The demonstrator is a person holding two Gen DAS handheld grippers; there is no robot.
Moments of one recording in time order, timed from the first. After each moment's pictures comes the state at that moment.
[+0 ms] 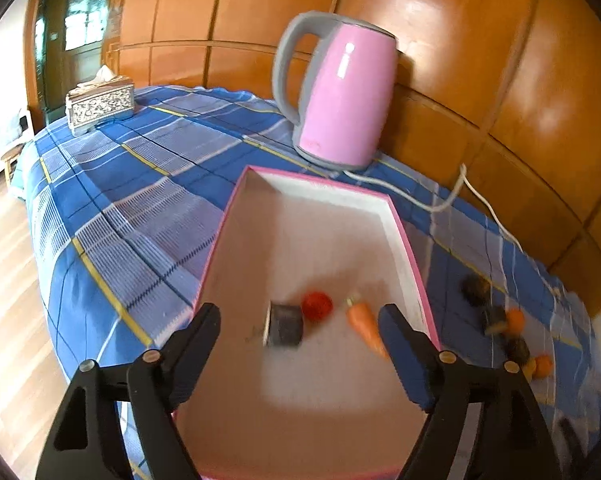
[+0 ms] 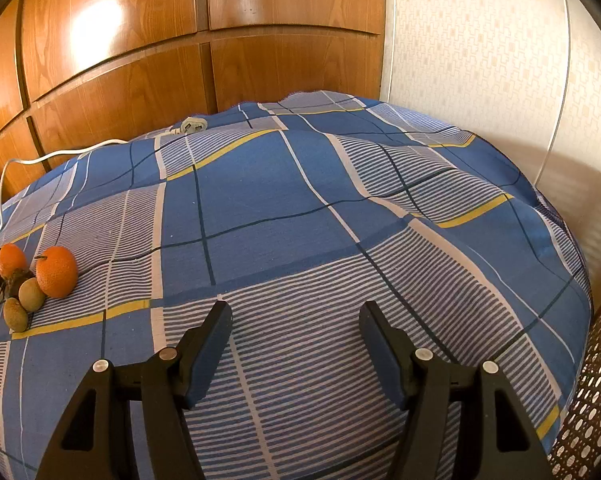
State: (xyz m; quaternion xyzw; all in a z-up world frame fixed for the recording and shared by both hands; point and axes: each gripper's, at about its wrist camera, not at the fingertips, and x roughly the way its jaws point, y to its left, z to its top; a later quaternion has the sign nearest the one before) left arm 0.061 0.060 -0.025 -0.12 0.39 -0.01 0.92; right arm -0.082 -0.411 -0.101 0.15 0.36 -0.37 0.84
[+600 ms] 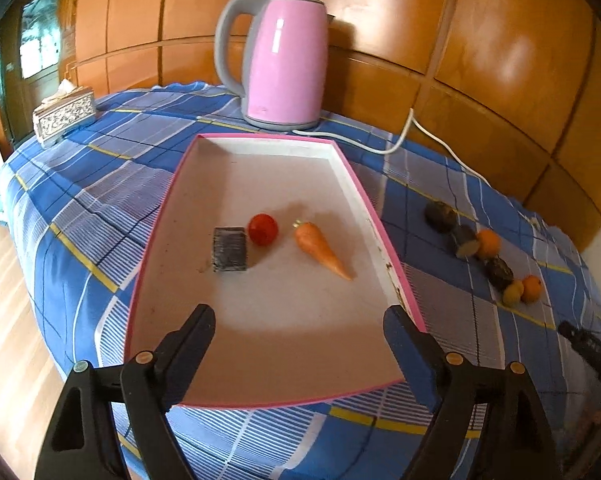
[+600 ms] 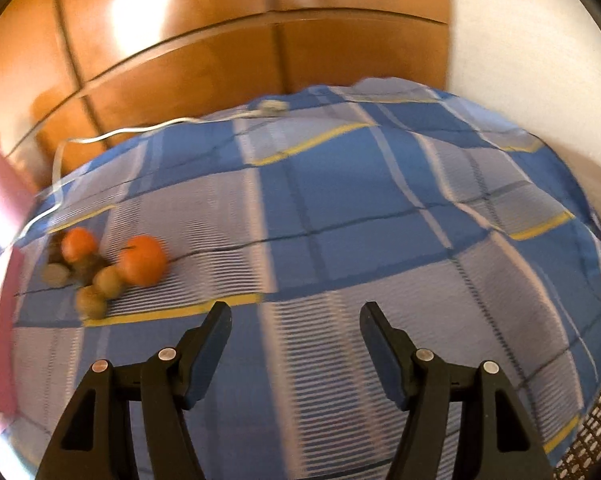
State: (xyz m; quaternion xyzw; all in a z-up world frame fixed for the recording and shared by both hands) left arm 0.021 0.022 -0.044 -0.06 0.40 -0.07 0.91; right arm -0.050 -0.385 -0.079 0.18 0.40 -0.25 0.86
